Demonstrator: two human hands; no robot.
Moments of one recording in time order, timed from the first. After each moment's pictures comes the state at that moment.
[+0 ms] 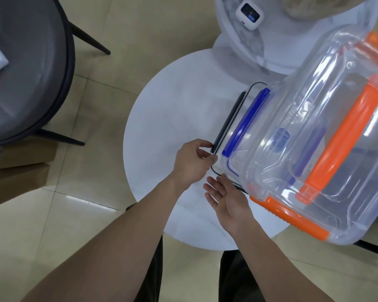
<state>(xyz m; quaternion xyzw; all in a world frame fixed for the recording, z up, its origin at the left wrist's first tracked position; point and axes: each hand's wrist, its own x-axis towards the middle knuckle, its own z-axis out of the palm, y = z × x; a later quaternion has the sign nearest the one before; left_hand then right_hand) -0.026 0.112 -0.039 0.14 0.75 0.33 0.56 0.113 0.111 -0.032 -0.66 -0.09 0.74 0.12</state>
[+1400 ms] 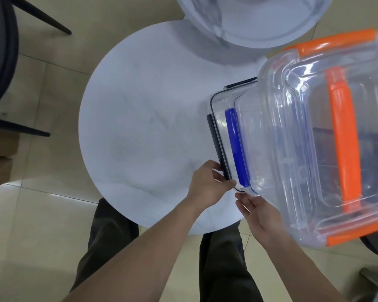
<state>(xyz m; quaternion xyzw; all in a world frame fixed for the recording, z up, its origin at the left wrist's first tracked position) 0.130 0.109 -0.064 0.13 0.71 0.29 0.63 0.273 0.136 -0.023 -0.72 -0.07 0.66 0.19</state>
